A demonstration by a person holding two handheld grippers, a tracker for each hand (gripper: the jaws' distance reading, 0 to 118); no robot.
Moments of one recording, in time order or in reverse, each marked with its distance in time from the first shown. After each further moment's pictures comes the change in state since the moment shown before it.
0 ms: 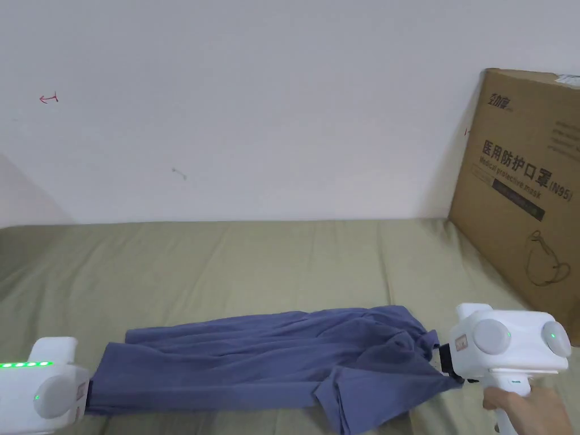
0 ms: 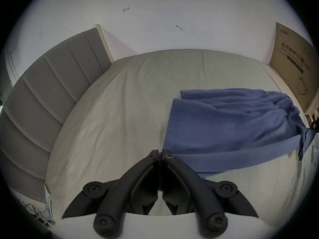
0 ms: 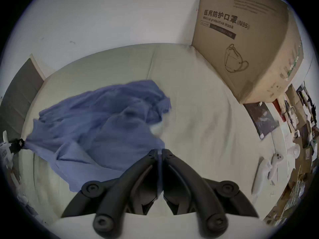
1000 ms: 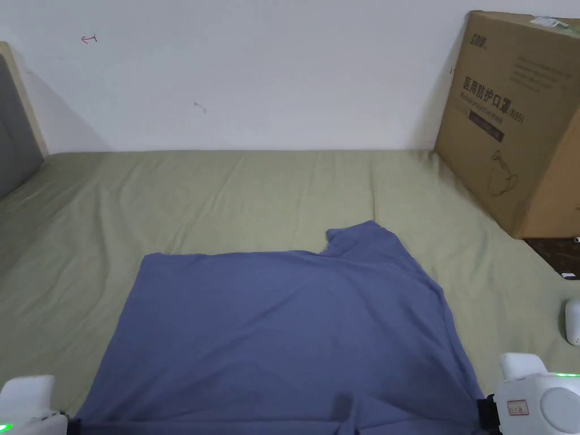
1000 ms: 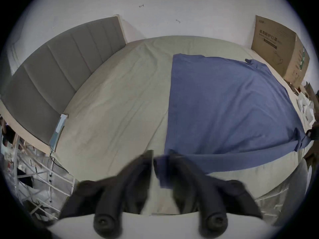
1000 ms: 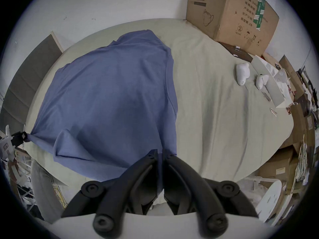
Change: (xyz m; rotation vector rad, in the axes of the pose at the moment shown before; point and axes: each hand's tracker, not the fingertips) left arm -0.065 -0.269 0.212 -0.057 -0.033 0.010; right arm 0.048 -0.297 0.155 -0.119 0.064 0.008
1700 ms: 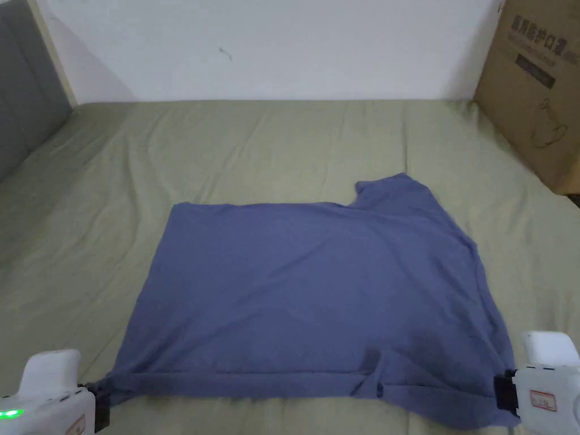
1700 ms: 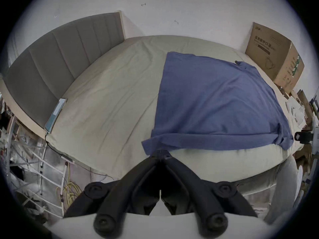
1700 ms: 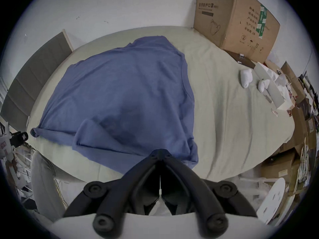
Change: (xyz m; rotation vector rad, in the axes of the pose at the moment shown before) left arm -0.003 -0.046 0.045 -0.032 -0.082 0.056; right arm -0.033 -0.039 0.021 0.064 0.032 0.043
